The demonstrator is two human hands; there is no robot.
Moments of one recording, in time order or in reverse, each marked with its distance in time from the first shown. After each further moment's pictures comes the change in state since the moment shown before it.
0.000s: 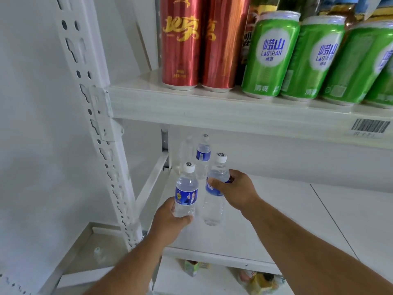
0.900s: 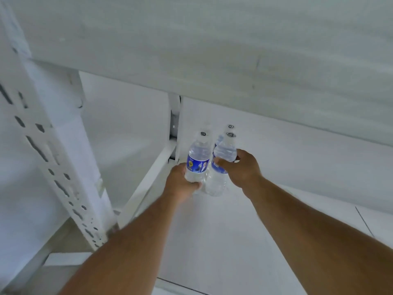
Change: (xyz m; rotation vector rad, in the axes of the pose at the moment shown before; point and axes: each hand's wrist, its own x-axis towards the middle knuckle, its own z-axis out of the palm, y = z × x) left_hand 0.203 -0.033 0.029 0.049 0.135 0.056; right_hand 0.177 0.043 0.054 -0.157 0.050 -0.008
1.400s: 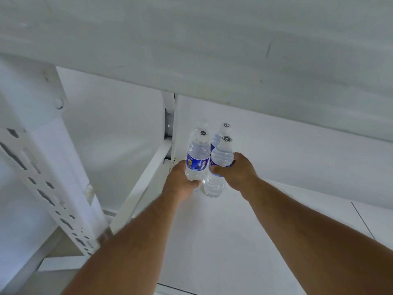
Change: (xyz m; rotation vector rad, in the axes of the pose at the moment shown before) left_hand 0.017 -0.004 0.012 0.096 -0.048 0.012; right_hand 0.001 0.006 0.002 -0.085 -0.108 0.054
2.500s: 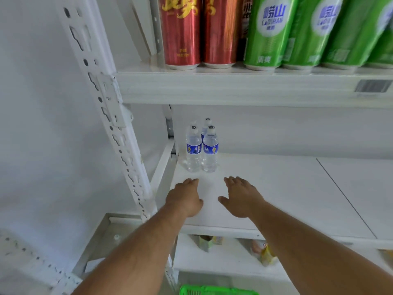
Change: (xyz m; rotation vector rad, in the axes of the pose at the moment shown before) left_hand -0.213 0.073 -0.073 0.854 -0.358 0.127; right_hand -0.221 0.021 -0.013 -0.780 -0.118 -0.104
